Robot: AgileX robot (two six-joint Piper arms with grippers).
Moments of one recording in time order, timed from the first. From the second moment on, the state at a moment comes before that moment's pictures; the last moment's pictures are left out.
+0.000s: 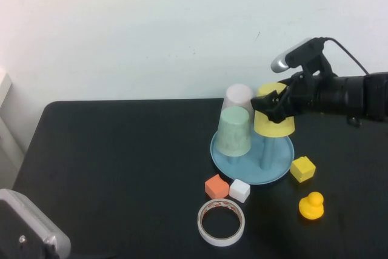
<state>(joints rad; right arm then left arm) 0.23 2.06 -1.29 1.72 0.40 -1.98 -0.77 0.64 -0.41 -0.23 0.42 0.04</state>
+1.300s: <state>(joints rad) 0.03 1.10 -0.69 1.69 0.85 -1.86 -0.77 0.36 -0.19 0.04 0.18 0.01</state>
